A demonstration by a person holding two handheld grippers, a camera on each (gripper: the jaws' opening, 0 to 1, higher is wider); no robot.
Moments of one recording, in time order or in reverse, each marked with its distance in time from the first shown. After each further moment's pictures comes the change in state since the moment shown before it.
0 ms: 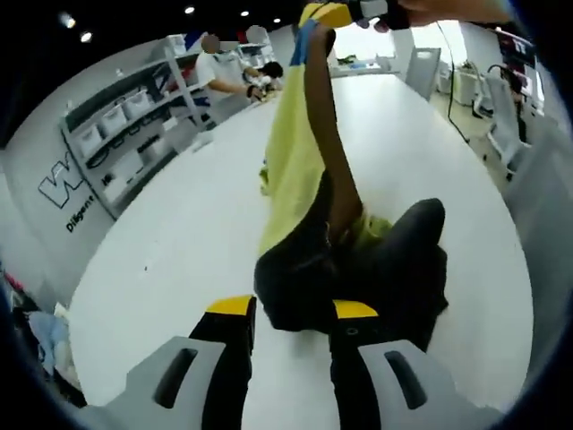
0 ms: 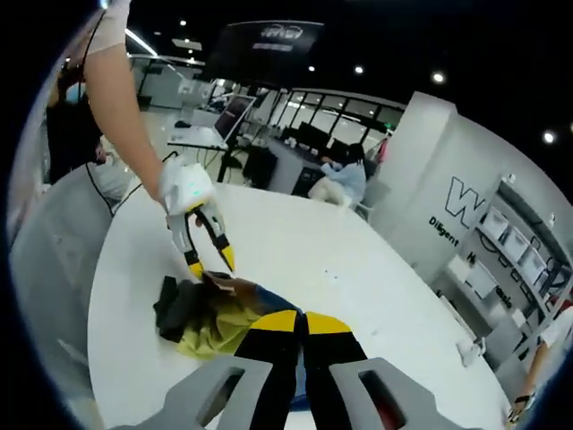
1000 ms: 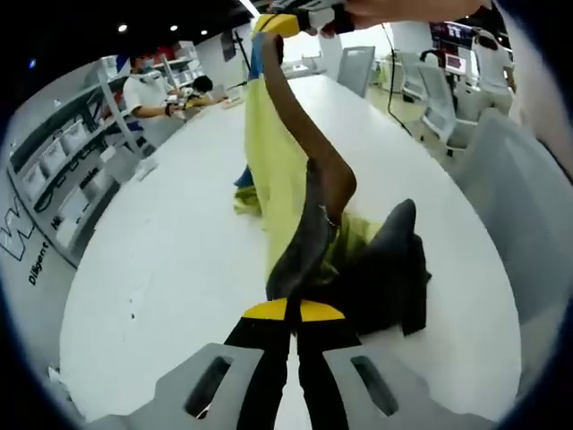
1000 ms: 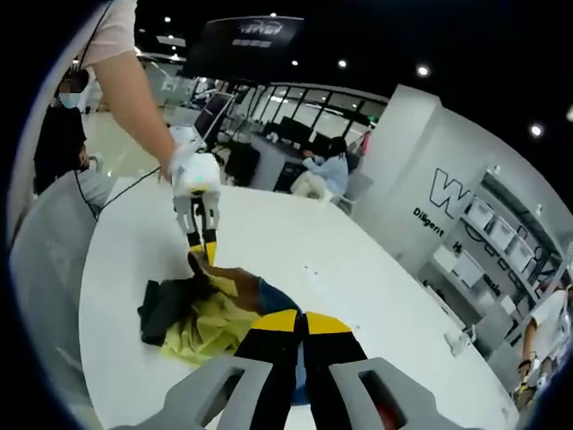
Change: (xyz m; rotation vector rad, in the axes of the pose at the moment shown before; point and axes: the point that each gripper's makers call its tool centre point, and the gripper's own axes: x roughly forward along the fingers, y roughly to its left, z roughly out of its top) left arm -0.034 0.033 0.025 0.058 -0.069 -0.185; right arm -0.008 -0.029 -0.006 0.069 0.026 -0.083
